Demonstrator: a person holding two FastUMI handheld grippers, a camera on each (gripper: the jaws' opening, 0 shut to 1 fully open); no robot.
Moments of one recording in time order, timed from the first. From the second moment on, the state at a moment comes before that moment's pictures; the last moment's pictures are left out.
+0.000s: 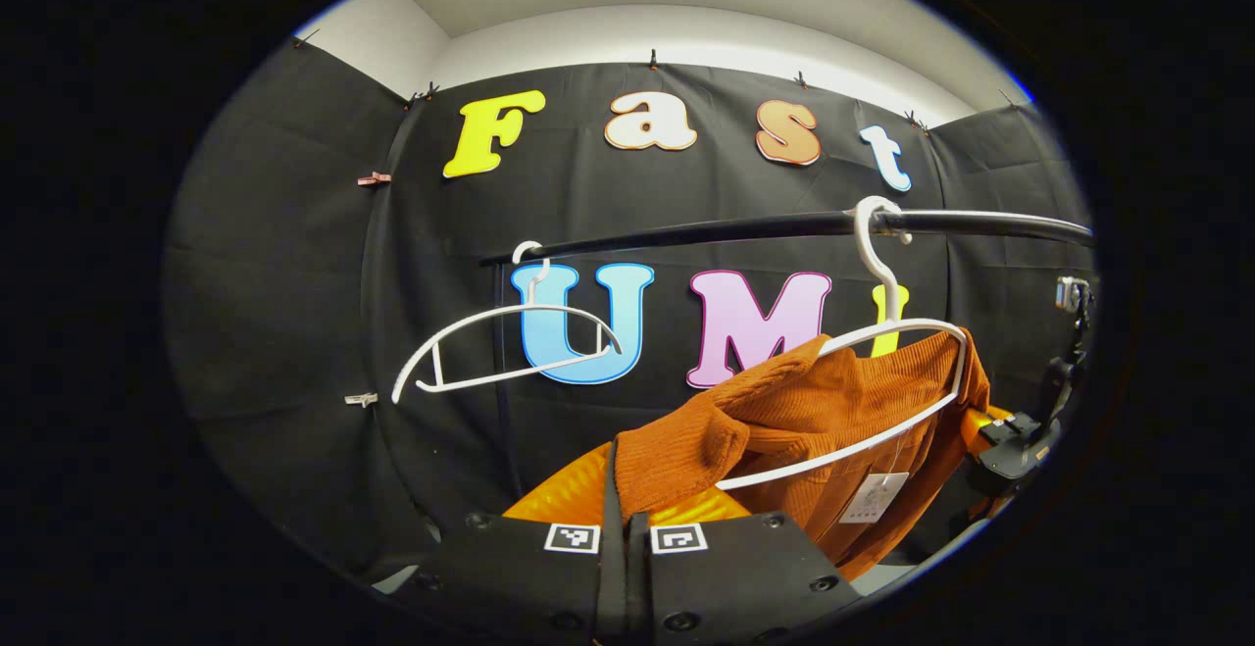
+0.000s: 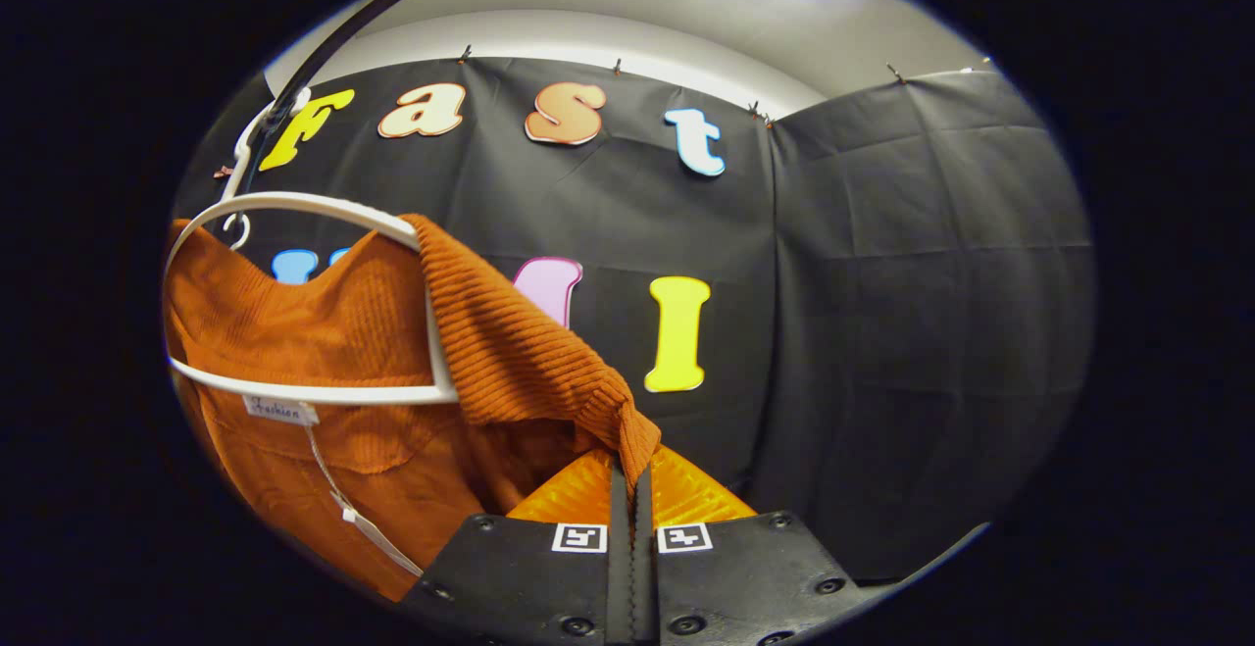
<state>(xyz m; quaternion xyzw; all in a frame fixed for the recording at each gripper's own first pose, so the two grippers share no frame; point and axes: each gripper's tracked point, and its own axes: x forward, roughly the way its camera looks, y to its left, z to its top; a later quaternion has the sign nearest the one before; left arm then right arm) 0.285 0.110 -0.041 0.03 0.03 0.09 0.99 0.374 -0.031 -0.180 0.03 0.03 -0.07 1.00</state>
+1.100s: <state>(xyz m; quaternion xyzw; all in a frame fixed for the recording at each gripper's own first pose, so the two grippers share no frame) 0.304 0.100 -0.032 0.03 0.03 0.08 1.00 0.450 -0.041 -0.192 0.18 0.02 -0.02 0.98</state>
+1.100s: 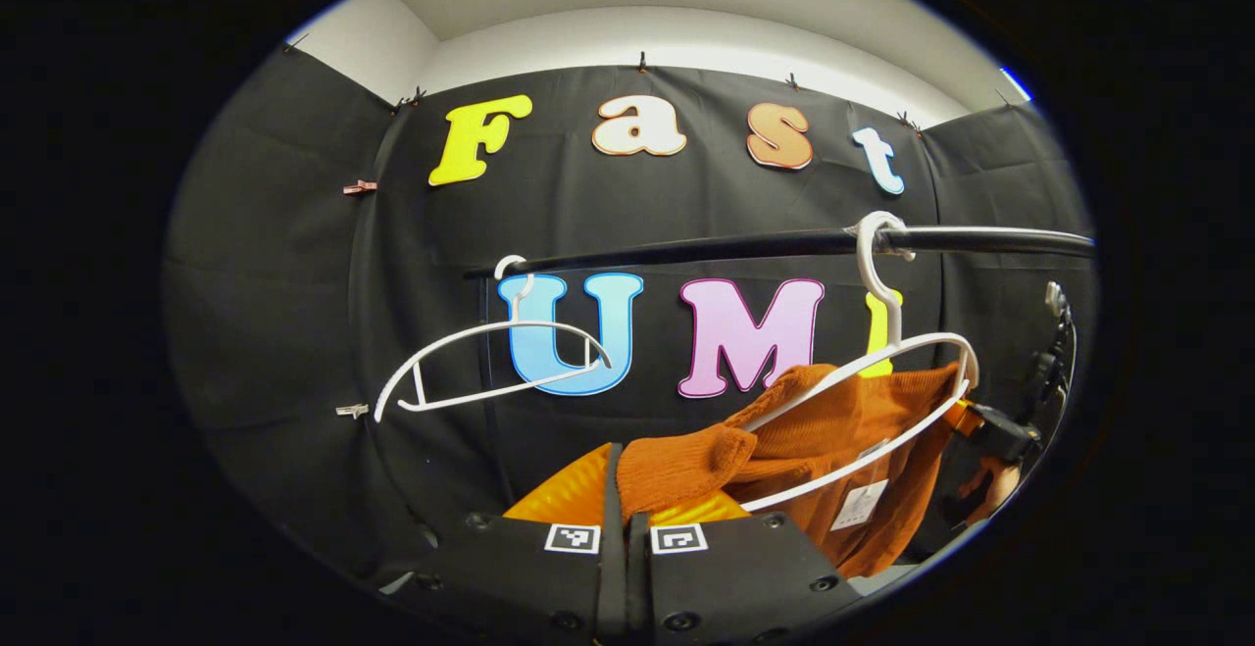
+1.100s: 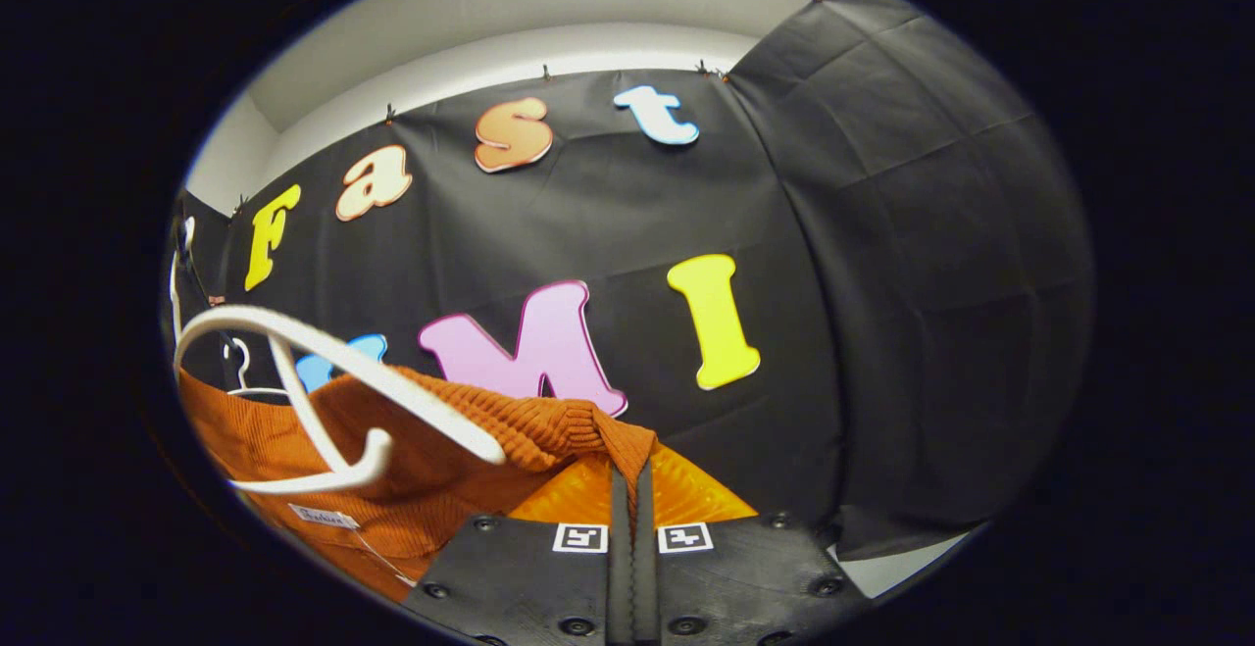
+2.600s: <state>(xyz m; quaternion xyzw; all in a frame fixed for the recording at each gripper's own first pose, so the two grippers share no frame) 0.271 0.039 -0.199 -0.07 0.13 -0.06 0.99 0.259 0.185 -0.235 0.25 0.16 0.31 0.90</state>
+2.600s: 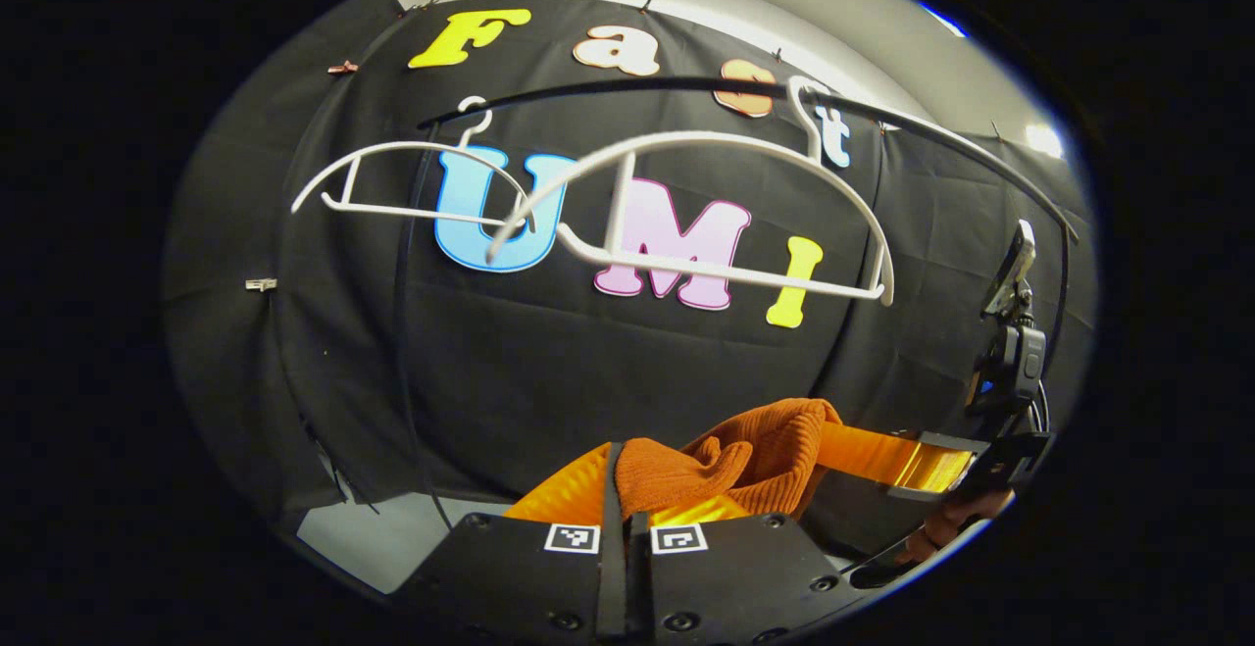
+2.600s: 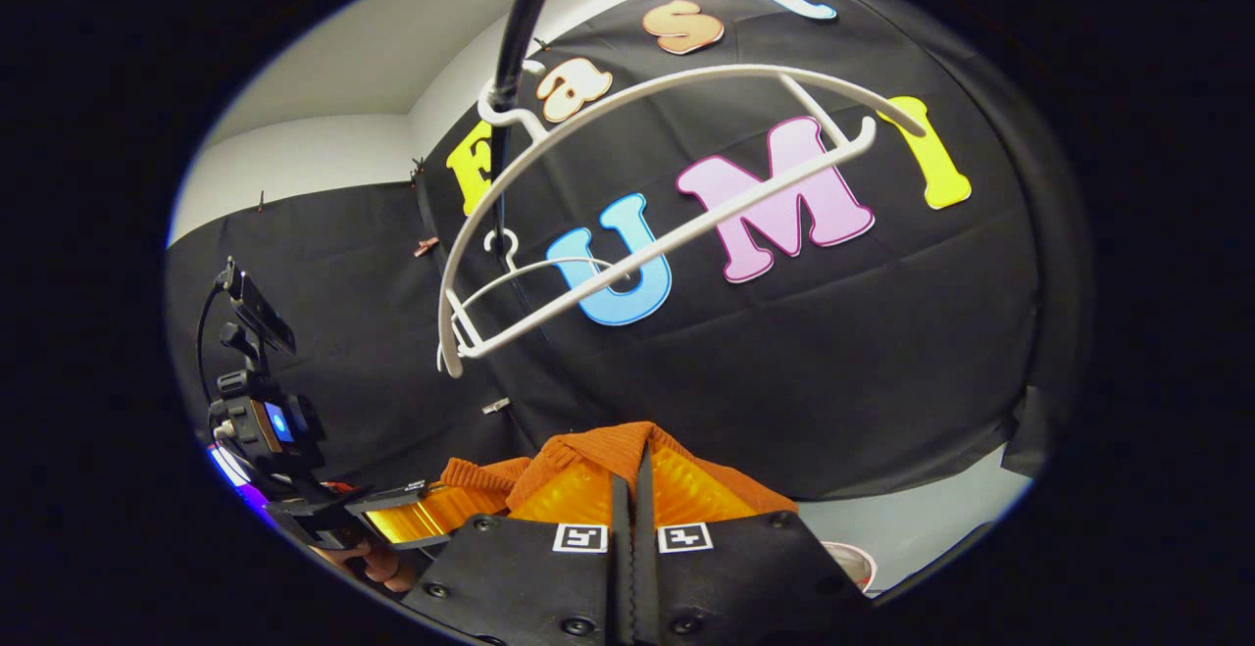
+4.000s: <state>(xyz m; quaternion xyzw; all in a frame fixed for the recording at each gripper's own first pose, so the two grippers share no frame) 0.225 0.078 -0.338 -0.01 0.24 0.03 0.97 0.207 0.119 -0.410 0.05 0.30 0.17 0.94</state>
